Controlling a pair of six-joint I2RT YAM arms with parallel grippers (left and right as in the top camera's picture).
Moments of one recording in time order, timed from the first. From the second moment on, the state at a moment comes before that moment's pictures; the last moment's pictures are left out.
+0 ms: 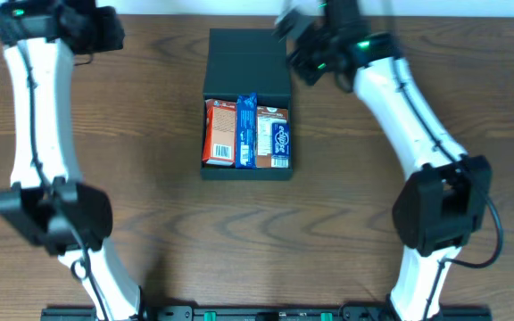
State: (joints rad) left arm 0.12 2.07 2.19 -1.09 0.24 -0.06; right arm 0.24 2.07 1.89 -0.65 -0.34 -0.39
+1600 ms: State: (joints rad) left arm -0.02 2.49 2.18 -0.88 0.53 -0.61; right arm 0.11 2.50 1.88 -0.39 -0.87 0.13
